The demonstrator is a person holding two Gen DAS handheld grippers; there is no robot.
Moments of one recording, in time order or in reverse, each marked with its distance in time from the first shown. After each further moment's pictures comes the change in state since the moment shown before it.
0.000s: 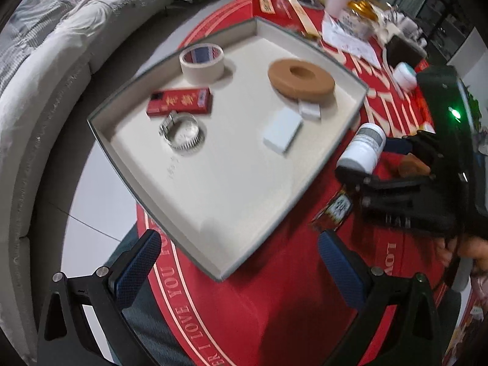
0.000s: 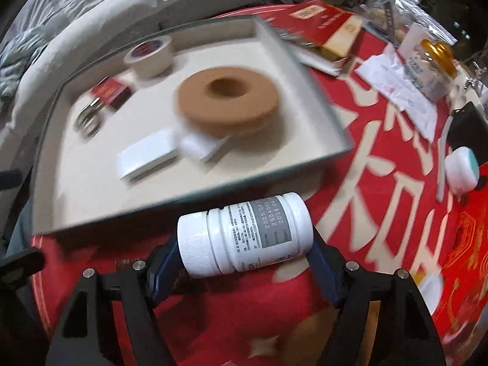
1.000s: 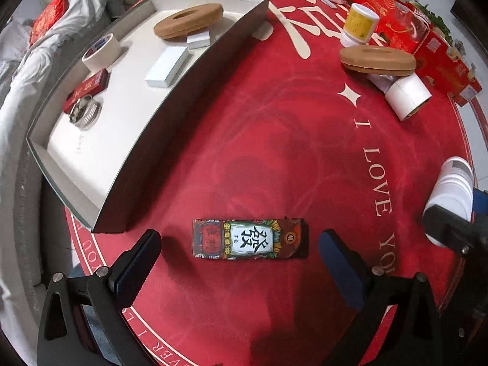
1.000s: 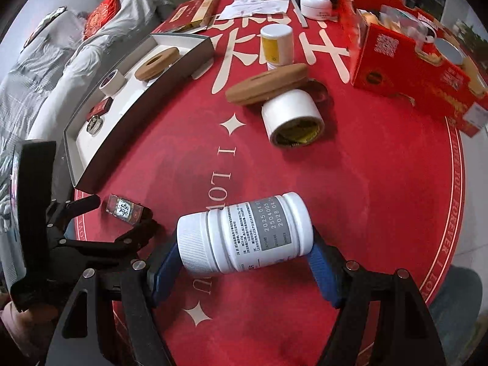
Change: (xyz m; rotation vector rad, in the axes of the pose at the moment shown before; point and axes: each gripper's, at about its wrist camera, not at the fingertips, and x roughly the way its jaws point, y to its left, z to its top) left arm 0.038 -0.090 -0.059 0.318 0.033 0.019; right arm -0.098 0.002 -0.180 0.663 -0.048 0.004
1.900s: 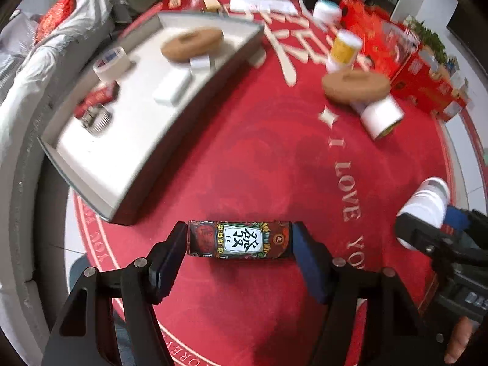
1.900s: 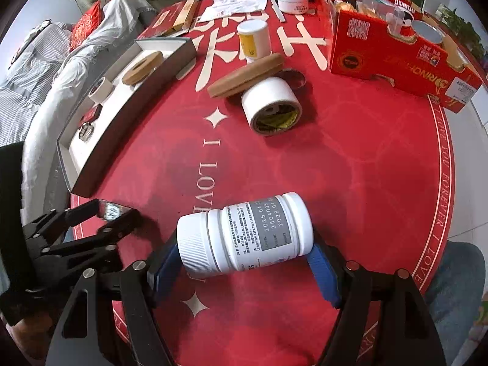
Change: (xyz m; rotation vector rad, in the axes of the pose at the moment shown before) left arm -0.043 0.004 -0.016 -0.056 -0.074 -0.046; right arm -0.009 -0.005 -0.007 0.076 -0.006 -0.028
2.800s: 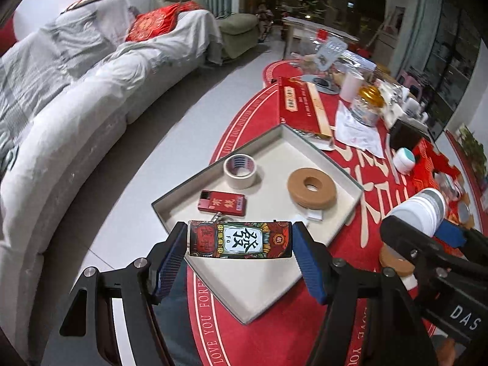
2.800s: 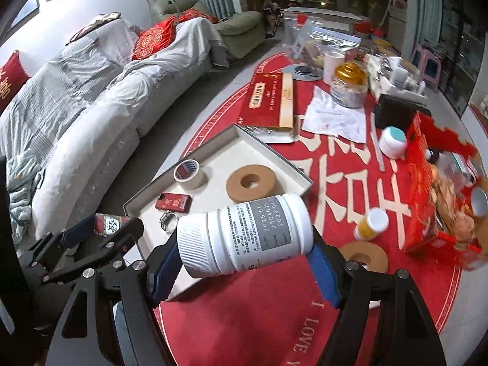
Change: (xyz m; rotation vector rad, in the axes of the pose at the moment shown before) left arm -0.087 0.130 0.087 -0.359 -0.276 0.157; right arm -0.049 0.156 0.132 -0.286 -0.218 0.094
